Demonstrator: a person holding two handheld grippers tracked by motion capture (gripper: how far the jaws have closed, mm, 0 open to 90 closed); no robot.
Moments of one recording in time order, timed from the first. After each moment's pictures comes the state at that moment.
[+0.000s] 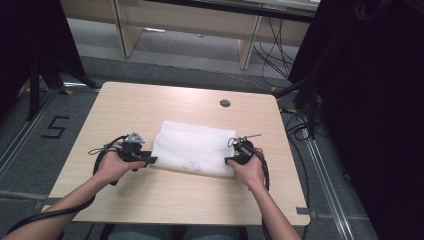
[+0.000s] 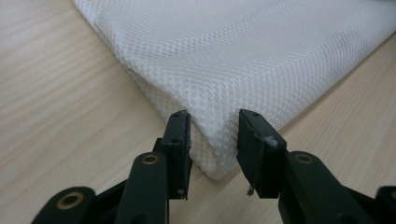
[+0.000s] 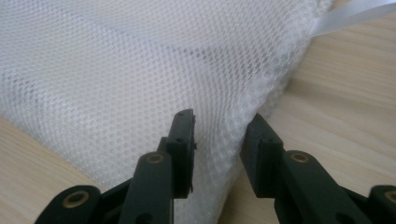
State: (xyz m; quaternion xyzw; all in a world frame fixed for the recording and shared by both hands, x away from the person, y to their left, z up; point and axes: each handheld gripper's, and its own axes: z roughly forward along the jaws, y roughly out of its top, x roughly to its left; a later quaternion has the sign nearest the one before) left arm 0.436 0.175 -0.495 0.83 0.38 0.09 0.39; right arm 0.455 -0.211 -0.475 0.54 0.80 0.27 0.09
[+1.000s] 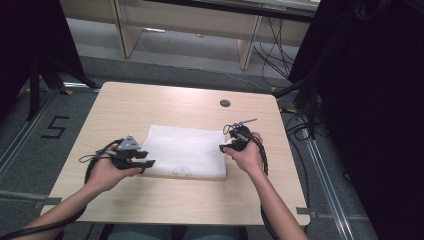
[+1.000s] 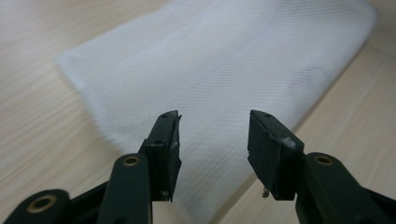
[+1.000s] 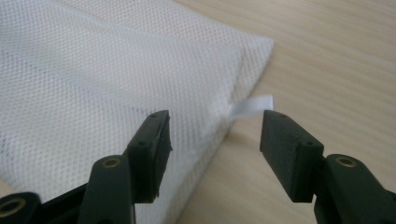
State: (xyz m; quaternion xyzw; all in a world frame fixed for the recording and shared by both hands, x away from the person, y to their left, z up) left arm 0.408 0.157 -0.474 0.84 0.34 0.12 0.40; right arm 0.484 -0.194 -0.440 0.50 0.82 0.27 0.12
